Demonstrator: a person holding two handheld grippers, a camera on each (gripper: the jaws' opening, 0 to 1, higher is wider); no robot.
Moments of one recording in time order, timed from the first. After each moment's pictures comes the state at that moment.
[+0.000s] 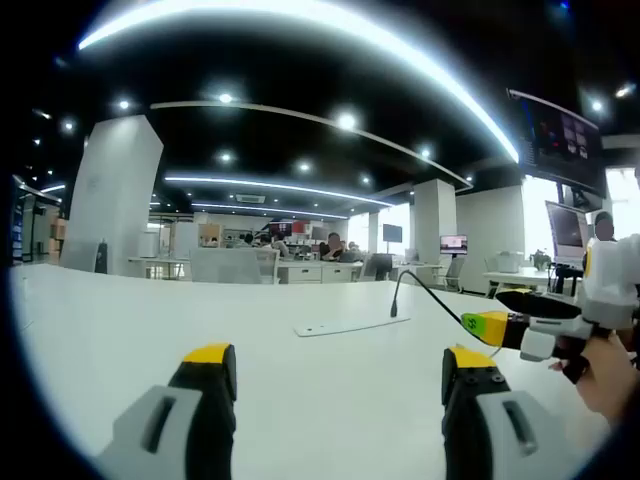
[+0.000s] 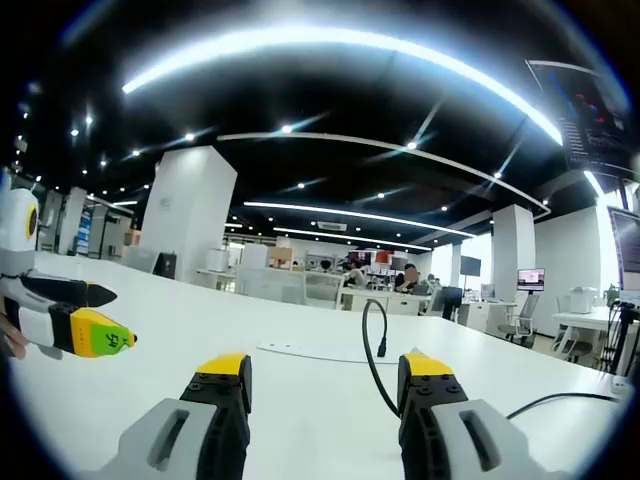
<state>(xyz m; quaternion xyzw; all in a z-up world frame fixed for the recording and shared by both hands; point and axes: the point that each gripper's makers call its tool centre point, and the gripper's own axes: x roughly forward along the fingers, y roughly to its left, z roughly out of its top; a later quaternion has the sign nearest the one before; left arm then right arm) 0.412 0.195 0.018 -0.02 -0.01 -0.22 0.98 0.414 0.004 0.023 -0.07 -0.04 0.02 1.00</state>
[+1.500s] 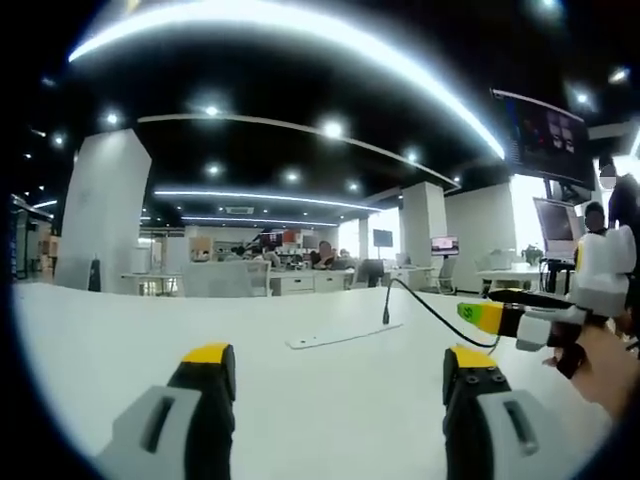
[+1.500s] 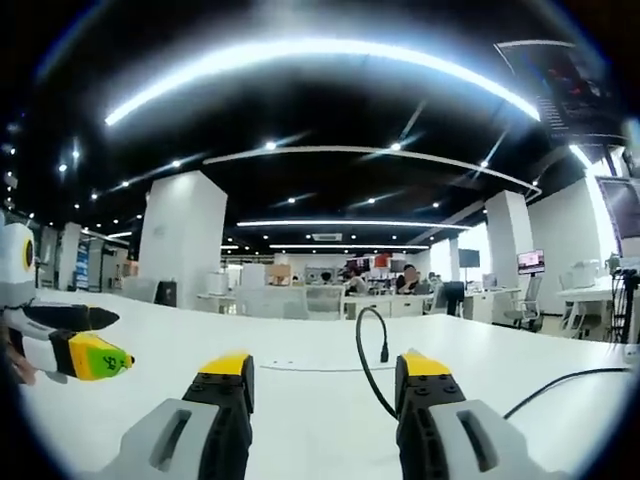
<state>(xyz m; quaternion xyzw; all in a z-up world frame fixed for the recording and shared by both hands) 0.404 0.185 0.033 0.00 -0.03 -0.24 0.97 0.409 -0.006 0.035 -0.01 -0.06 0.02 1.00</state>
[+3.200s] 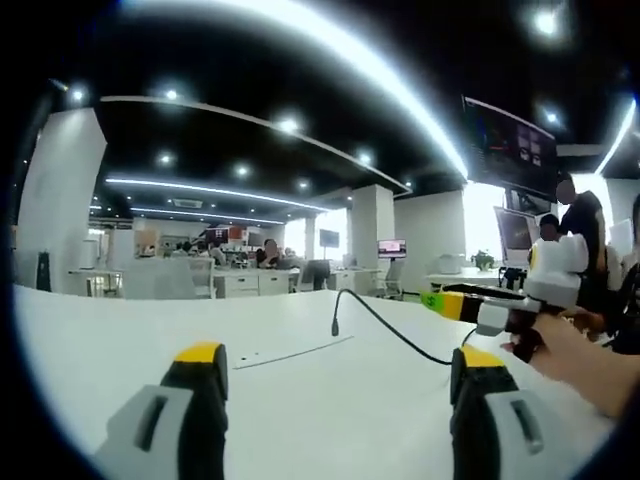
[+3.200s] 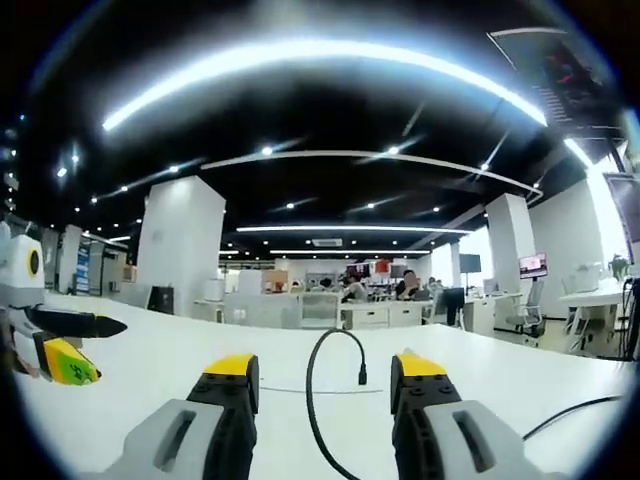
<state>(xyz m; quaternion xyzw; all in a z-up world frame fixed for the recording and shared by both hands) 0.439 0.125 0.044 -0.01 -0.02 -0.36 0.93 0.455 -0.061 0.057 -0.01 -0.07 0.03 1.00</state>
